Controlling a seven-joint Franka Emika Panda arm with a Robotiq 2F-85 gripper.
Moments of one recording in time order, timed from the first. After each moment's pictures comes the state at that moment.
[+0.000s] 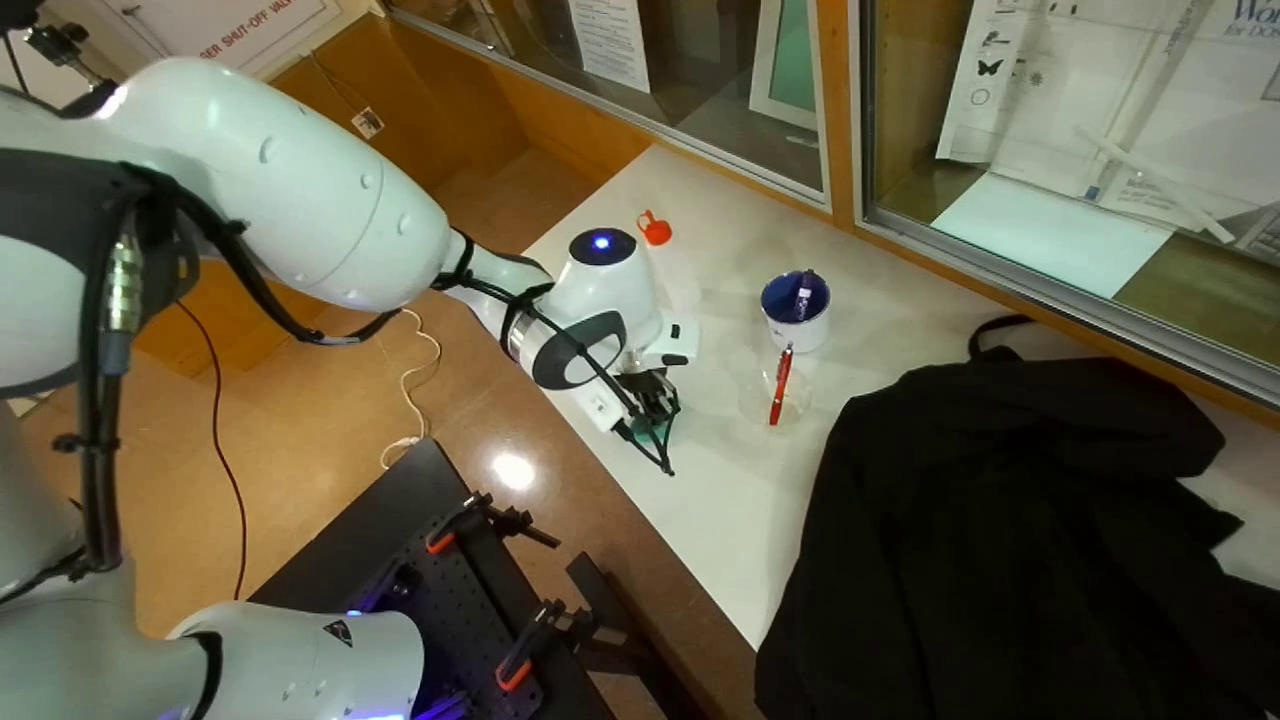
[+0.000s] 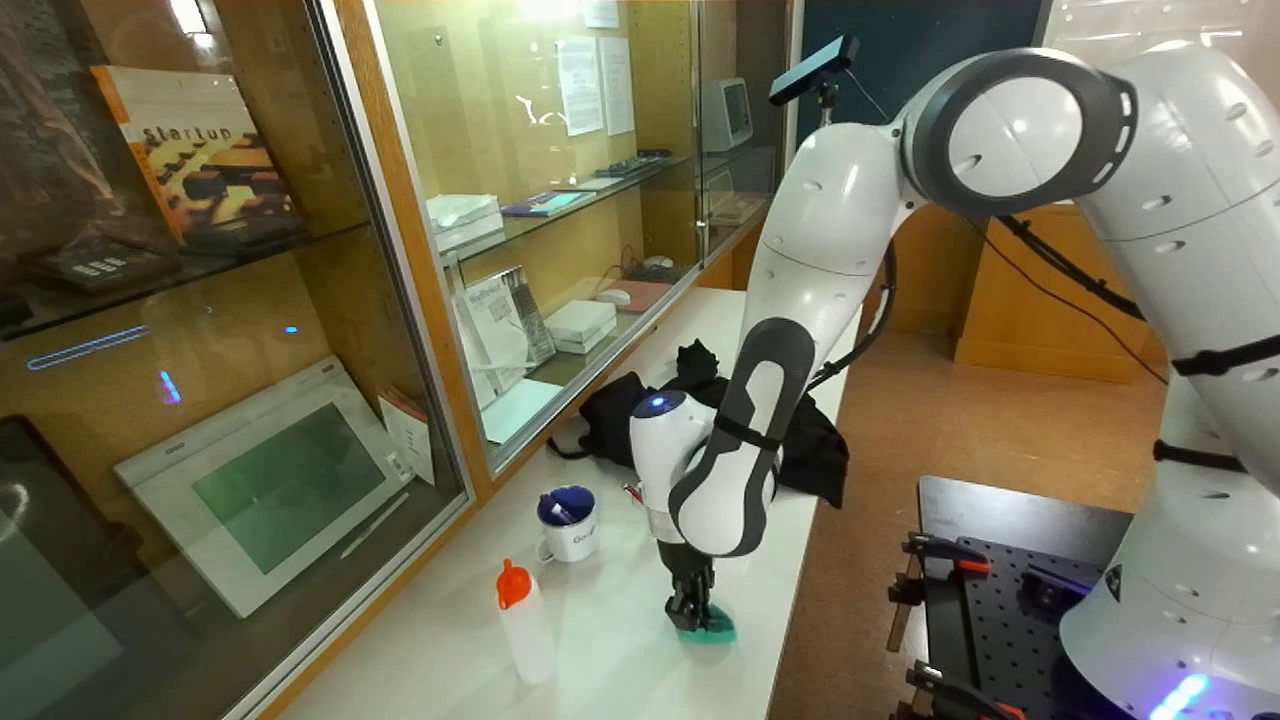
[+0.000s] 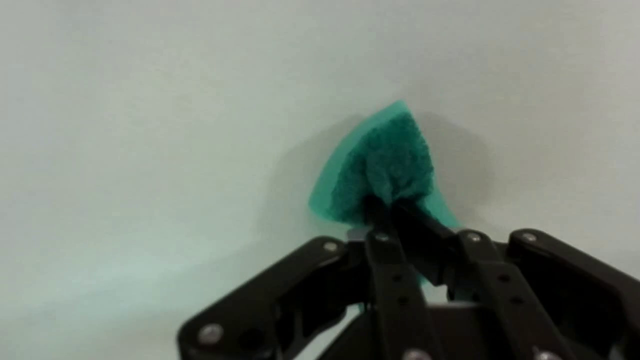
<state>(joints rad) -0.05 0.65 0.08 -2.24 0.05 2.74 0.04</state>
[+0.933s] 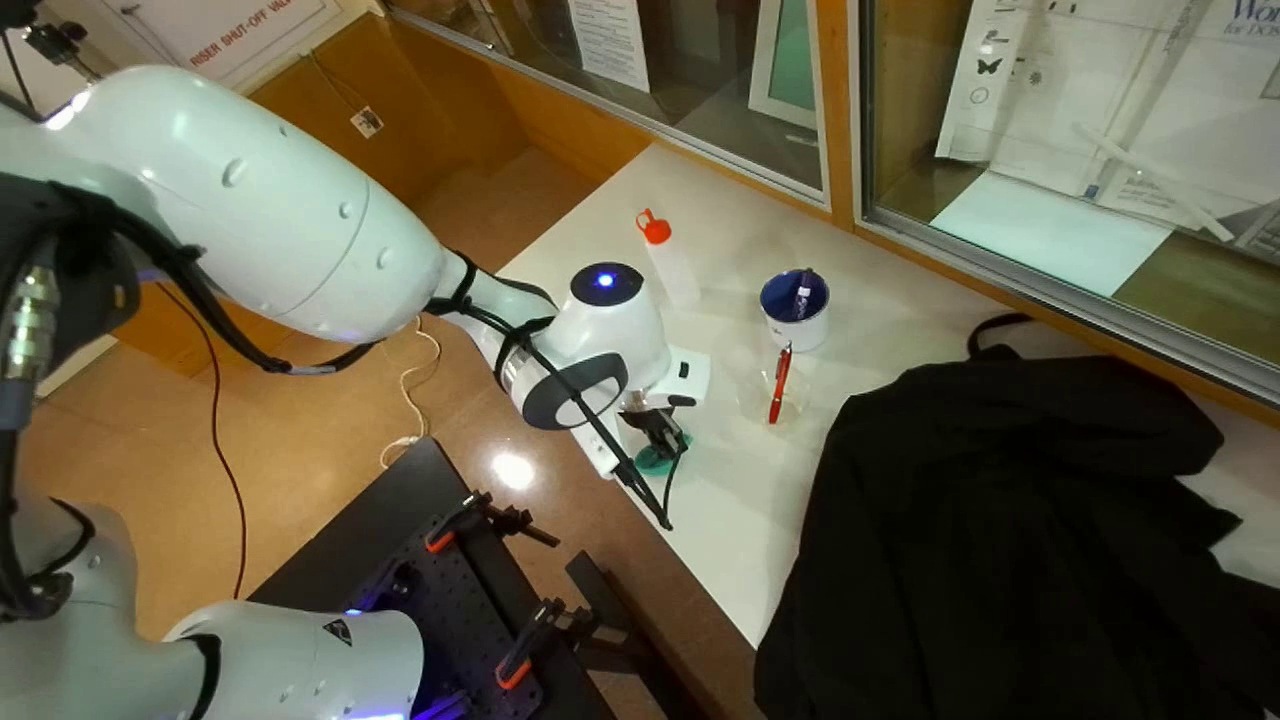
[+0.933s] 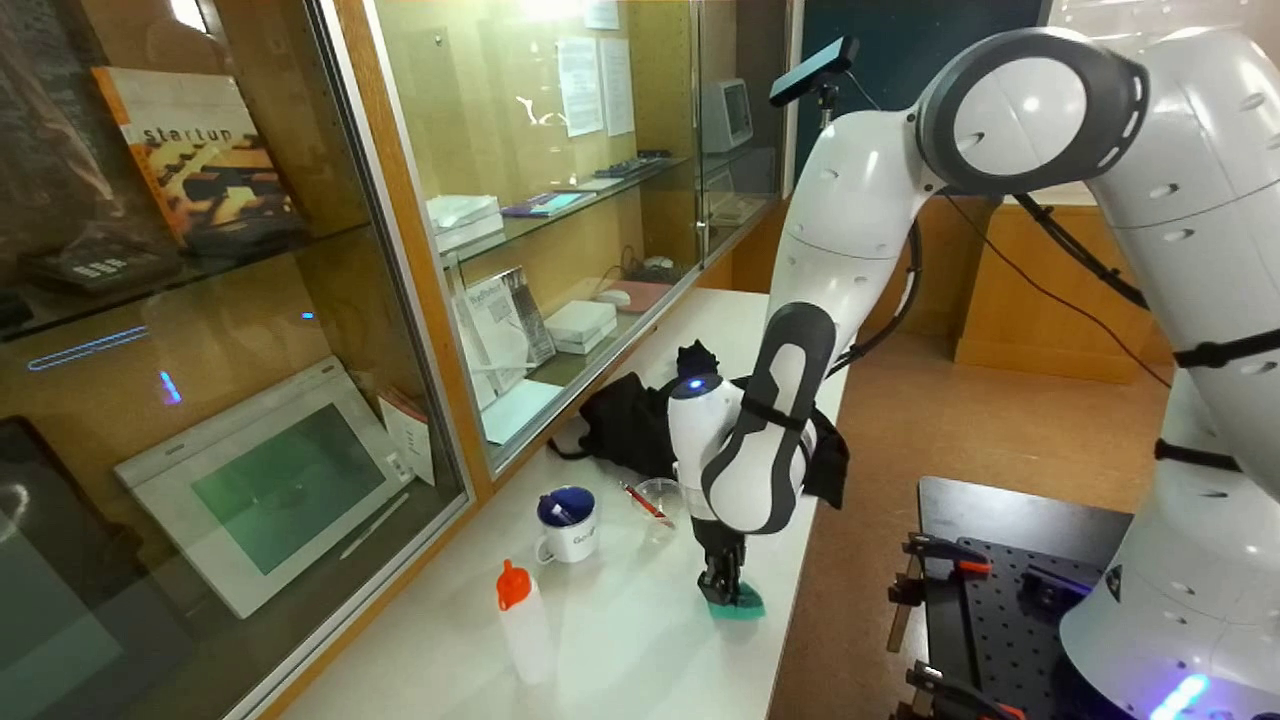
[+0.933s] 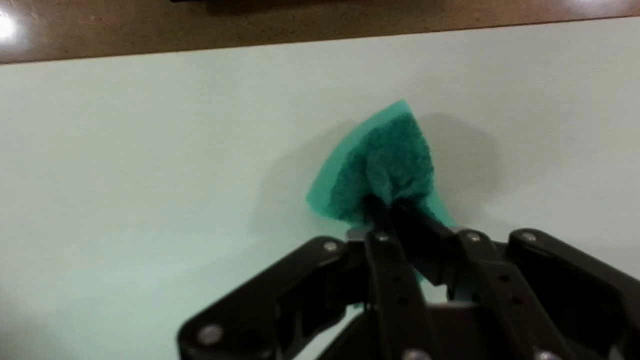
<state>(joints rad) -0.10 0.60 0.03 -2.34 0.06 2.80 0.00</state>
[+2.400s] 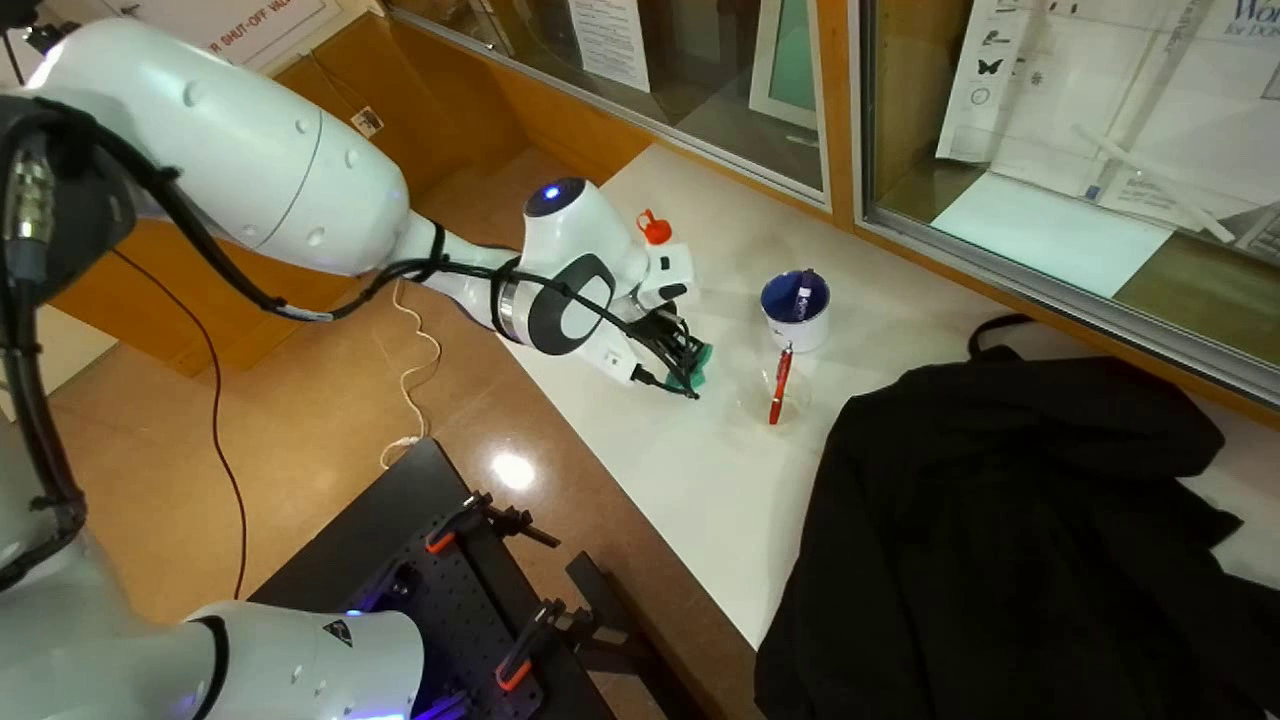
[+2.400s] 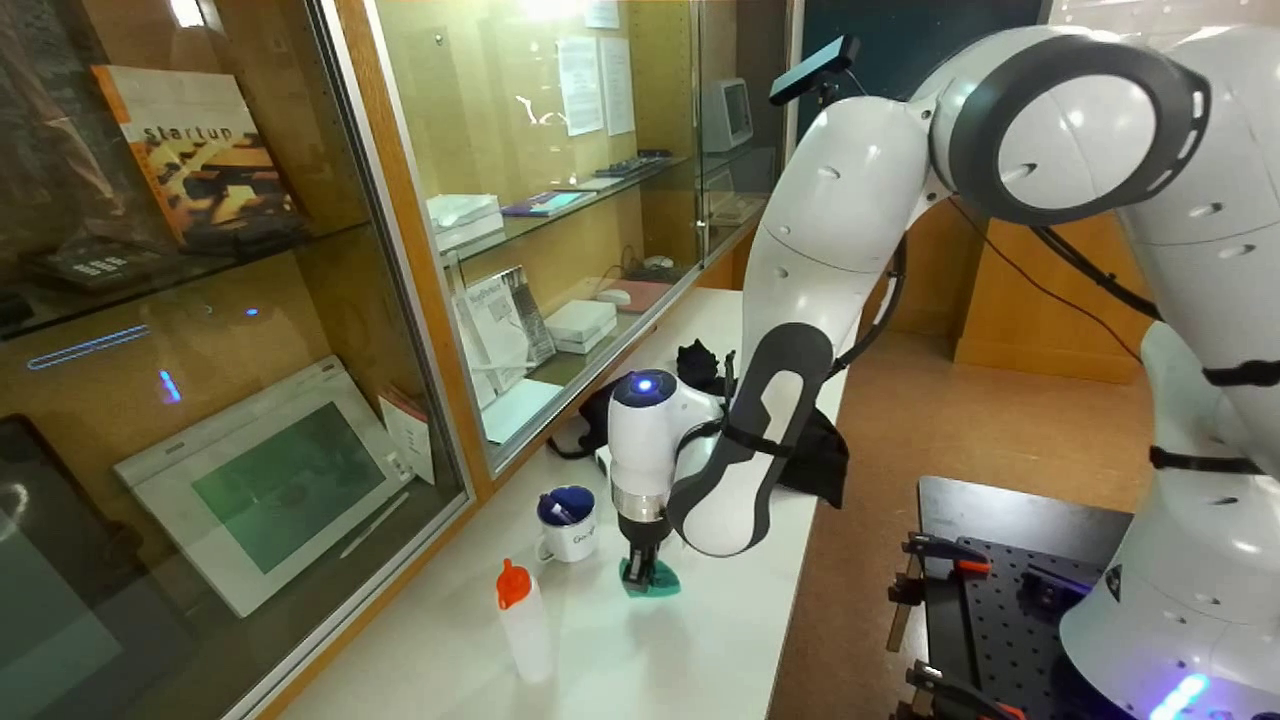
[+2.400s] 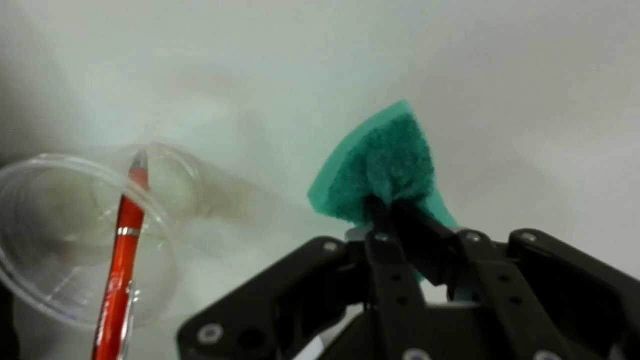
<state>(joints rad) 0.20 0.60 -0.14 -2.20 -0.12 2.90 0.10</state>
